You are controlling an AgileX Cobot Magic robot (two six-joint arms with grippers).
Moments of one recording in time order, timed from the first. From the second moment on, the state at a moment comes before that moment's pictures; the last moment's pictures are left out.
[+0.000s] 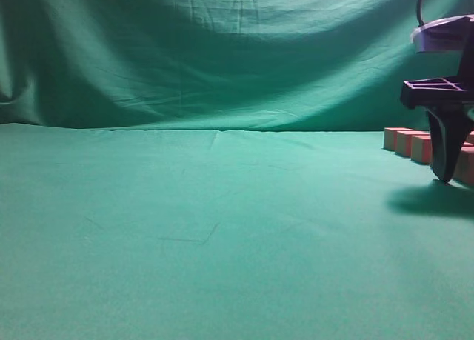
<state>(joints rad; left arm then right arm) -0.02 -0.01 0.02 0.02 0.35 0.01 0.32 1.76 -0.92 -0.22 0.51 0.41</state>
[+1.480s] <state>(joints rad) -0.02 -0.01 0.02 0.02 0.35 0.01 0.57 2.11 -1.77 0.07 1.11 -0.41</state>
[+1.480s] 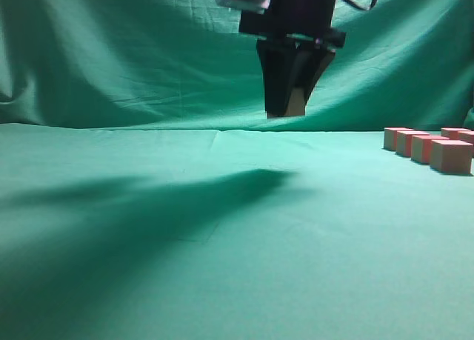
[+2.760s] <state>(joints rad) -0.02 -0.01 0.02 0.02 0.35 0.01 0.57 2.22 -1.78 0.05 1.07 -0.29</state>
